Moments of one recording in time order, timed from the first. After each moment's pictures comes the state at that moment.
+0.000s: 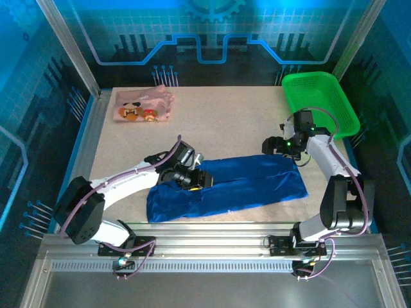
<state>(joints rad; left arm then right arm) -0.64 1.43 0.85 -0.44 0.48 -0.74 -0.01 1.50 1.09 -0.80 -0.32 0.15</state>
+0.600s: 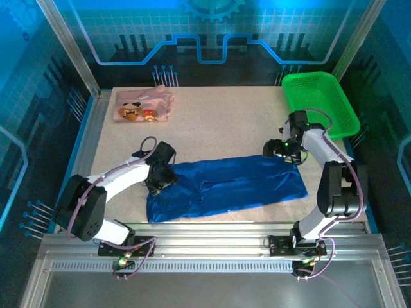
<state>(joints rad) -0.42 1.47 0.81 -0.78 0.01 -1.03 0.00 1.63 1.14 -0.87 -0.22 0.18</state>
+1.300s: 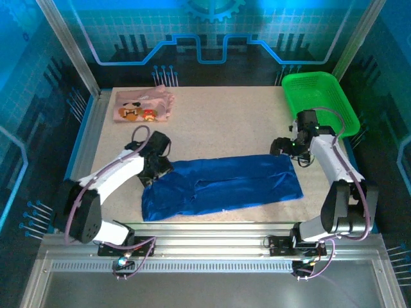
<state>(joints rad) -0.36 1.36 1.00 -0.91 -0.09 -1.04 -0.02 1.44 1.12 -0.92 -0.17 0.22</state>
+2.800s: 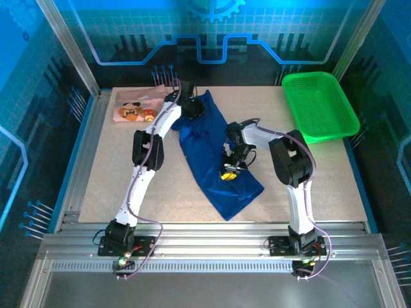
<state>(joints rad) -0.25 2.82 2.64 -0.71 0.29 -0.89 0.47 2.16 1.50 -1.07 -0.60 0.39</state>
